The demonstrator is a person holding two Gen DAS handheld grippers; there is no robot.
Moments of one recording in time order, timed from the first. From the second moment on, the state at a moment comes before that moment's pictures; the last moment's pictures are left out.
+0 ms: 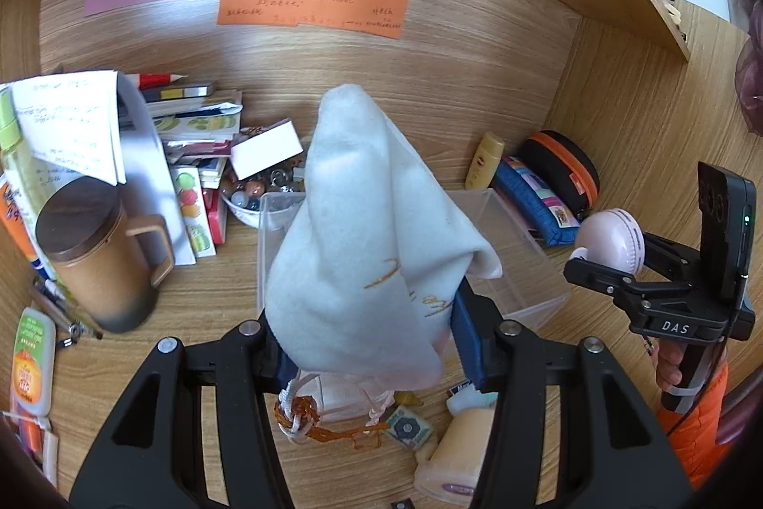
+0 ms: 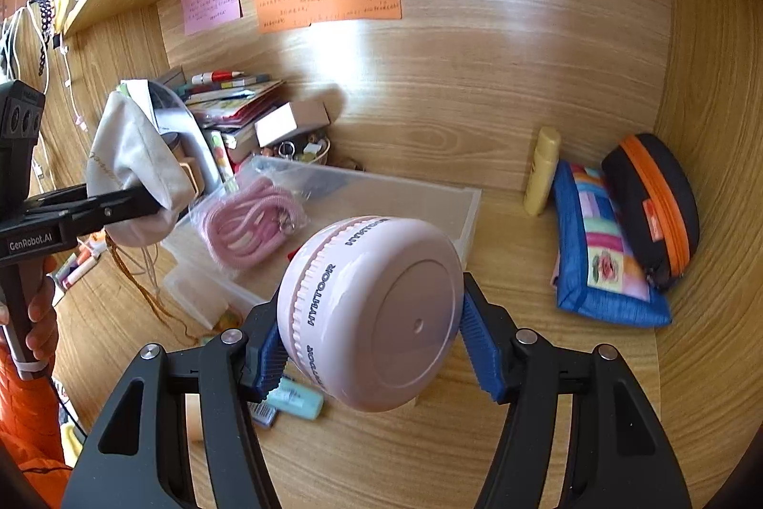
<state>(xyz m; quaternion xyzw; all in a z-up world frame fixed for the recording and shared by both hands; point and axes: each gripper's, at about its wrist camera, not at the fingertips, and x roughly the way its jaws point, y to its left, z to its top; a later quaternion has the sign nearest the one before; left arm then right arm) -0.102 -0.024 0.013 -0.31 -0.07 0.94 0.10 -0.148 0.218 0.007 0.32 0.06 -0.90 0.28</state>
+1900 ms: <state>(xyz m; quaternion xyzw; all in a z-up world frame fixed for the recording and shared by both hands) -0.187 0.002 -0.030 -0.39 -0.04 0.91 0.10 -0.208 0.164 -0.038 0.36 0.09 -0.88 0.29</state>
